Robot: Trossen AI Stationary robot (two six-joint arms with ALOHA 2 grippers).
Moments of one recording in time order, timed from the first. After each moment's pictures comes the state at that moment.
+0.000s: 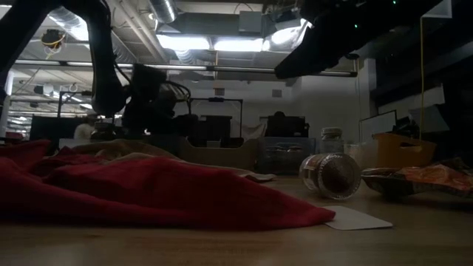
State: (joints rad) left arm 0.68 1.89 0.55 1.20 -0.61 -0.05; right arm 0.04 1.30 0.75 0.11 0.28 -0.06
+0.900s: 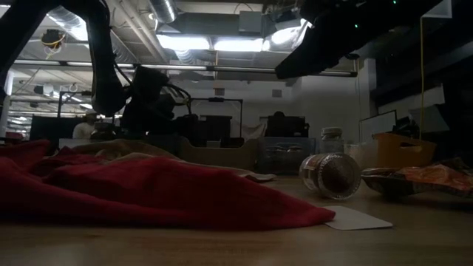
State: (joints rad) left arm 0.68 1.89 0.55 1.12 -0.55 -0.18; right arm 0.04 1.30 0.75 0.10 0.28 -0.06
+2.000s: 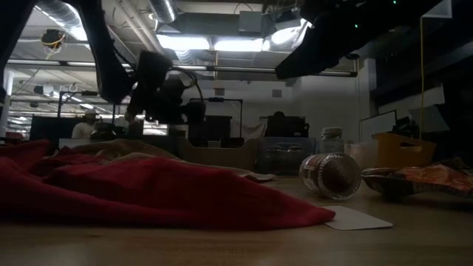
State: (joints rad) left arm 0.63 1.78 0.61 1.05 -0.56 -0.01; right arm 0.04 1.30 0.75 0.10 0.28 -0.06
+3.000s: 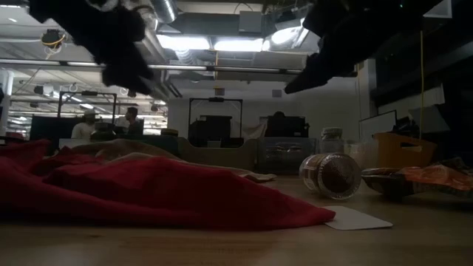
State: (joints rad) left arm 0.09 0.87 0.61 -0.42 -0.15 -0.37; right arm 0.04 1.30 0.75 -0.05 0.09 -0.06
